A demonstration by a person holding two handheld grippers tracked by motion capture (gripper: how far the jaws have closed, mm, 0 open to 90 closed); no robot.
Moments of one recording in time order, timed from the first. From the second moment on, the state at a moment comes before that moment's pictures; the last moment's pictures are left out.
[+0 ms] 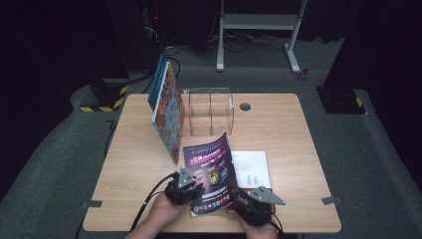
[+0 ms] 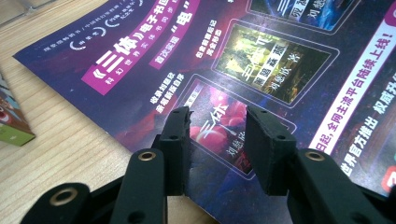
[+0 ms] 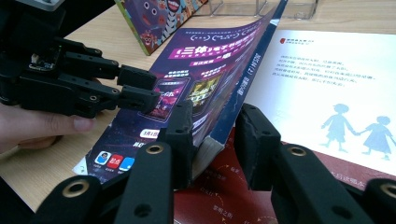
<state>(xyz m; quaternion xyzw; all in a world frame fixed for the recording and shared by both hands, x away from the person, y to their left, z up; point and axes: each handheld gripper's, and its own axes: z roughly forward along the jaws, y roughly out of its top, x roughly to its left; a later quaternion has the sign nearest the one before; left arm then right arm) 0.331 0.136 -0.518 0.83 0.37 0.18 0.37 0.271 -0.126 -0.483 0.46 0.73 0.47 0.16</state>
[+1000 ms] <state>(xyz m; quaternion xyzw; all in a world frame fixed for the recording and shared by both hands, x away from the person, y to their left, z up) 0.328 0.143 -0.521 0.83 0.36 0.20 0.38 0.298 -0.128 -0.478 0.46 0.73 0.49 0.12</state>
